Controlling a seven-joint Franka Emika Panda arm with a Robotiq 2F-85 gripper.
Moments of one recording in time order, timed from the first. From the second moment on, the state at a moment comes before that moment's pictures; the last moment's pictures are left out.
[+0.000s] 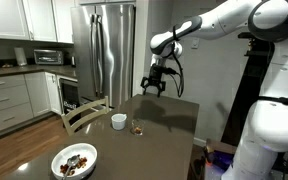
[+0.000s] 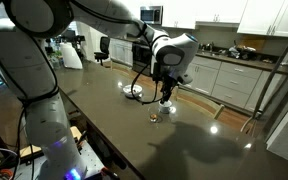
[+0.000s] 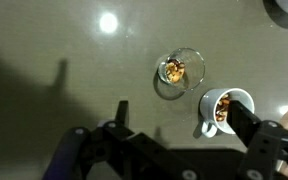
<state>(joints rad) -0.17 0.00 -0.22 -2.08 0.32 1.92 0.34</state>
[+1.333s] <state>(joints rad) -0.25 0.24 -0.27 -2.02 0.71 1.82 0.51</state>
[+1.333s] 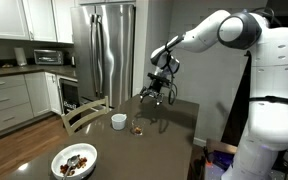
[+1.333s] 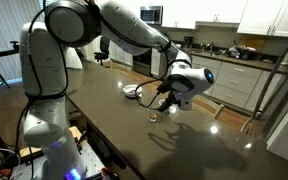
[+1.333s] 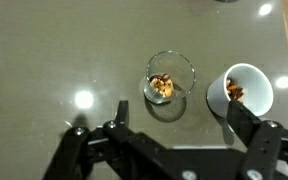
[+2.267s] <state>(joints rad) -0.38 0.53 -0.28 -1.82 1.02 1.62 0.78</state>
